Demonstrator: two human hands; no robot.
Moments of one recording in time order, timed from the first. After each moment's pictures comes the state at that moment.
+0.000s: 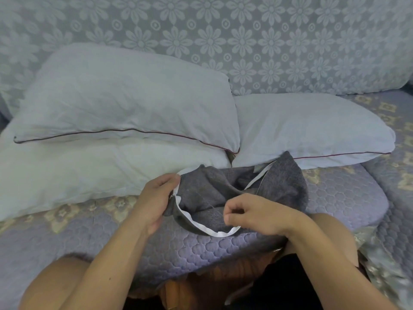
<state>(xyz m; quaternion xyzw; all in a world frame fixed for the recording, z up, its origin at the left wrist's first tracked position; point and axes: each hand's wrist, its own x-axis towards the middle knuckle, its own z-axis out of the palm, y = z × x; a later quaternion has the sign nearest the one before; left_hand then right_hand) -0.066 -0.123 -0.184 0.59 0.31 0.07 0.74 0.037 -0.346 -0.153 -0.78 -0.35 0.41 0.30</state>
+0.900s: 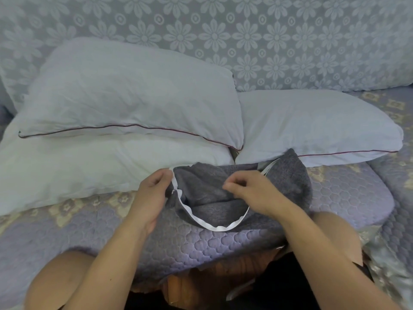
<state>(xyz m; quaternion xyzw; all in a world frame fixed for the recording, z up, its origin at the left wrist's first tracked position) -0.074 -0.119 -0.189 0.64 0.31 0.13 0.69 0.059 -0.325 -0.175 -0.85 -0.26 0.25 0.39</state>
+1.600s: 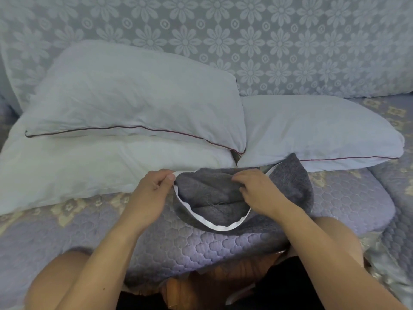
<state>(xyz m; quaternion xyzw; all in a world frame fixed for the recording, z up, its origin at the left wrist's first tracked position) -0.089 -0.103 -0.179 0.82 0.25 0.12 0.50 0.083 -0.327 -0.206 -0.90 -0.39 0.09 0.16</state>
